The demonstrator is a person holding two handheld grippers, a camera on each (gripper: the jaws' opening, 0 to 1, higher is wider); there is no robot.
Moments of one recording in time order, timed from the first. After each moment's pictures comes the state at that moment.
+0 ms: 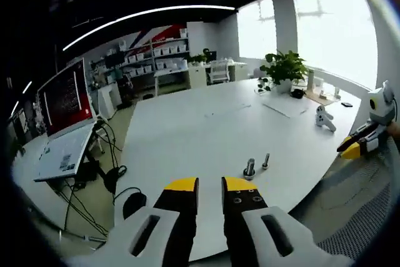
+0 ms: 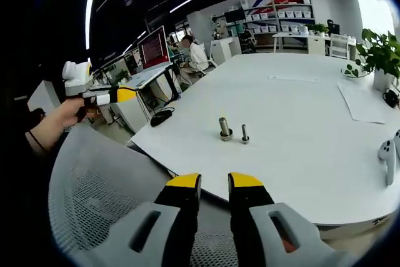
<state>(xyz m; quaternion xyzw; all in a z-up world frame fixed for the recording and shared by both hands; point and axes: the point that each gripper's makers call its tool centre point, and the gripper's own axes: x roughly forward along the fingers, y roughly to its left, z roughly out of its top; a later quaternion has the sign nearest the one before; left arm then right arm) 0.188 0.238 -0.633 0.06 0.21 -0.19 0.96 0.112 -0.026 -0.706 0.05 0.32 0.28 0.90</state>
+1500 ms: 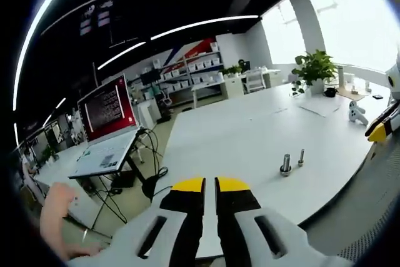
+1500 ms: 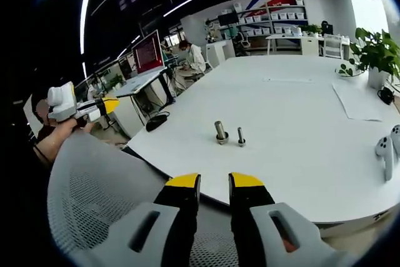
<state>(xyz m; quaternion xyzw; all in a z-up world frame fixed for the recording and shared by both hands) 0.170 0.285 -0.648 0.14 0.16 -0.06 0.98 0.114 -0.024 -0.705 0.06 0.31 0.26 0.91</state>
